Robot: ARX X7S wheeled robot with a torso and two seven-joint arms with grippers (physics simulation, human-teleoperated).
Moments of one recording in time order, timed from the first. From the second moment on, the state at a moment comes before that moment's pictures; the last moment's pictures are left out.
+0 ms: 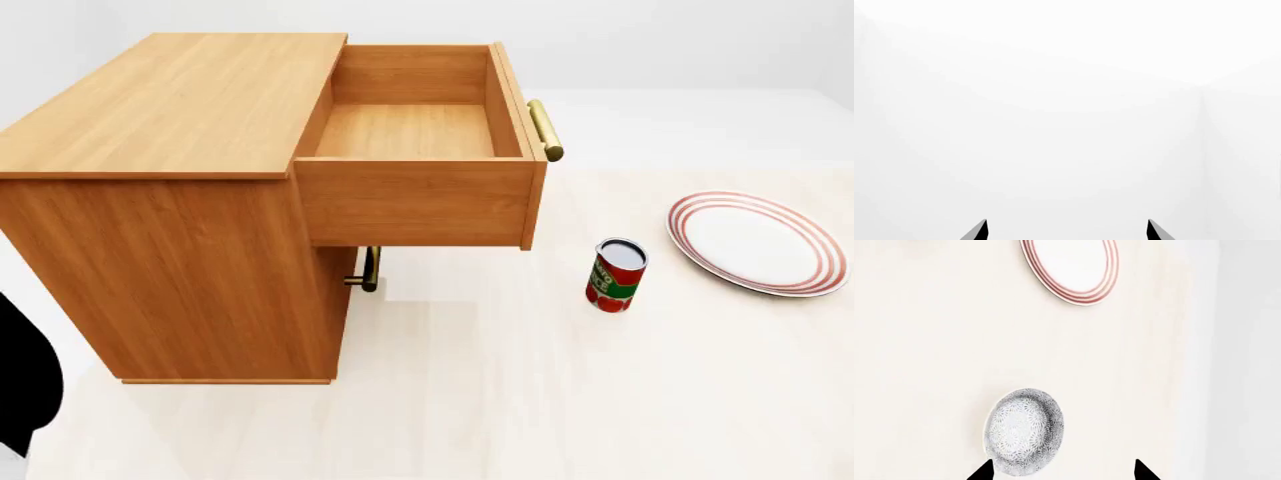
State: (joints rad) left arm -1.54 -0.37 -0.10 0.24 -0.96 -1.19 -0.38; right arm 2.30 1.30 -1.83 -0.23 -0.24 1.57 -1.48
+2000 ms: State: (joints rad) left arm -1.49 -0.39 -0.03 0.22 -0.94 -1.09 -0.37; right arm 0.46 0.82 -0.13 0.06 -0.61 1.36 -1.07
